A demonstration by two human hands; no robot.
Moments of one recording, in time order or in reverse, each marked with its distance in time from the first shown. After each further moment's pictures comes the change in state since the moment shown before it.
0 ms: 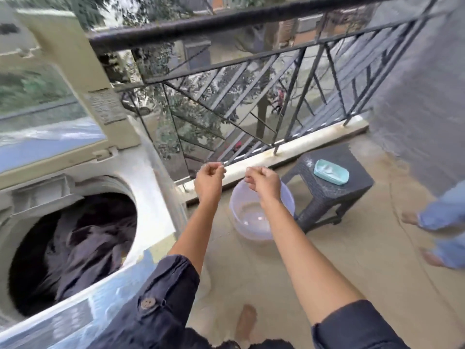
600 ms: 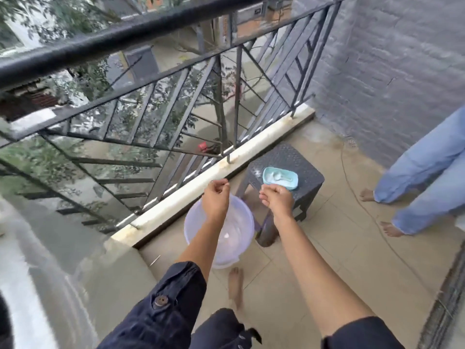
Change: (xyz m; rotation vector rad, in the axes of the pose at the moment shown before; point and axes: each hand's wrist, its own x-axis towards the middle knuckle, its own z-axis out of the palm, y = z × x) left_hand 0.028 0.007 0.240 0.174 -0.243 -0.043; right_hand 0.142 -0.009 -0.197 0.059 0.366 0.143
